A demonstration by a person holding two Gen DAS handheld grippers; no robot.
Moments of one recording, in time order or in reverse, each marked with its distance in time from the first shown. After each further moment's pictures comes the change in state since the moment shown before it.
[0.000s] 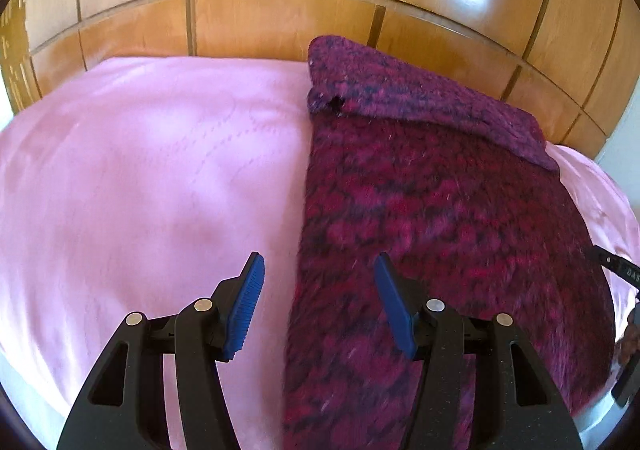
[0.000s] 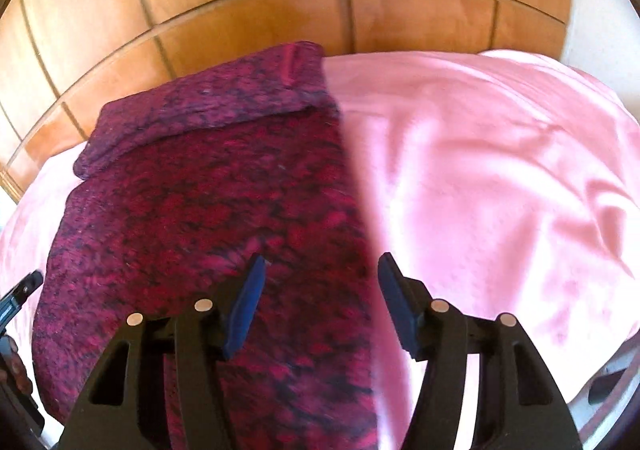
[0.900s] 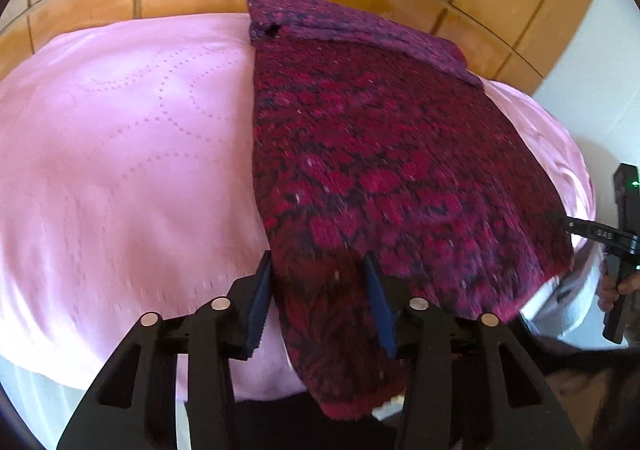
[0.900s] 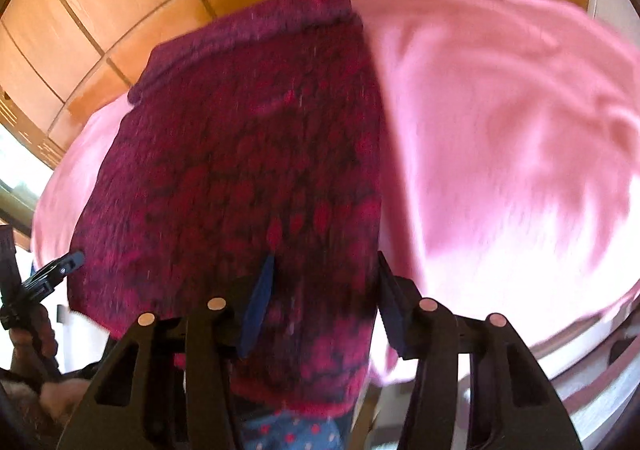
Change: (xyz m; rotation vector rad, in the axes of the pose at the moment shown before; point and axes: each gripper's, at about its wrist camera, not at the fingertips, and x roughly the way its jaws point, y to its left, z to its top) left arm -0.041 0.011 -0.069 0.125 0.157 -0.243; right arm -0.041 -0.016 -0.084 -0.018 0.196 0.193
